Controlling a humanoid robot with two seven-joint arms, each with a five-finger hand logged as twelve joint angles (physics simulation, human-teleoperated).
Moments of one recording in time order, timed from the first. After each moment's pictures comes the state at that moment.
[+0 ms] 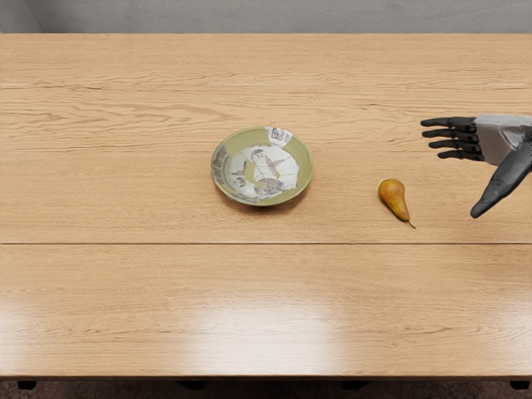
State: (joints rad) left arm -0.03 0.00 0.28 -0.18 0.04 0.05 0.08; right arm 1.05 -1.10 0.25 1.29 -0.36 0.61 -0.04
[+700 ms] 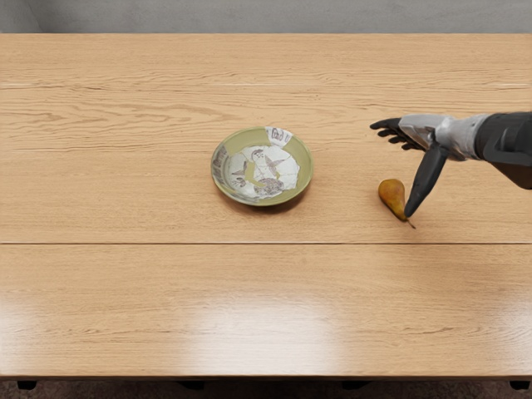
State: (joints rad) left arm -0.03 0.00 0.28 -0.18 0.04 0.05 0.08; right arm 1.15 -0.87 0.31 1.63 -0.66 0.09 -0.61
